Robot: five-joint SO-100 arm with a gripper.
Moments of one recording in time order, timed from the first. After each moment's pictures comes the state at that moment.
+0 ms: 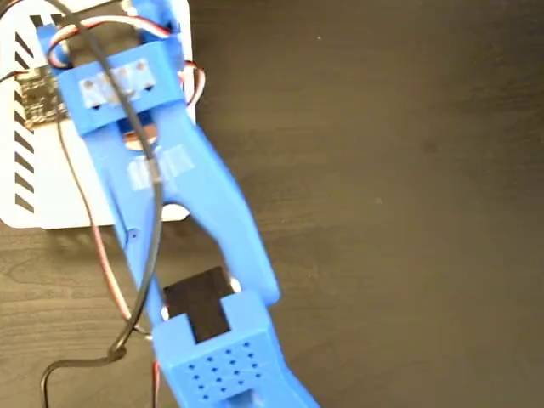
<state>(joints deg) -12.7 57.7 50.9 90.5 7.3</state>
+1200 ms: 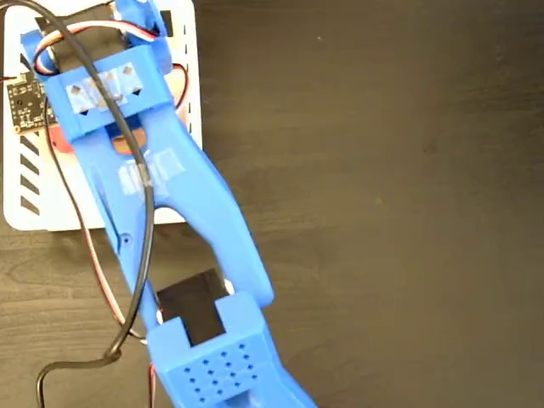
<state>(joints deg) -13.5 57.7 50.9 90.5 7.8</state>
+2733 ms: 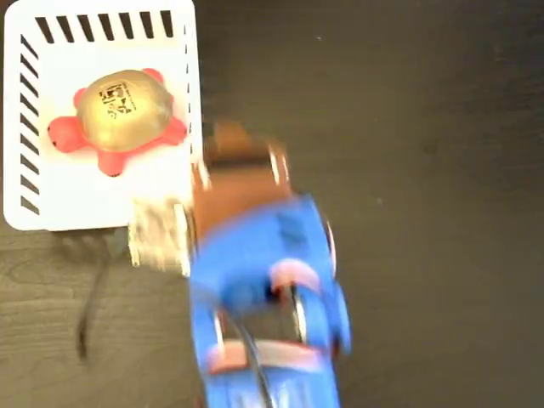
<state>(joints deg) -0.5 147.8 144.8 51.2 2.5</state>
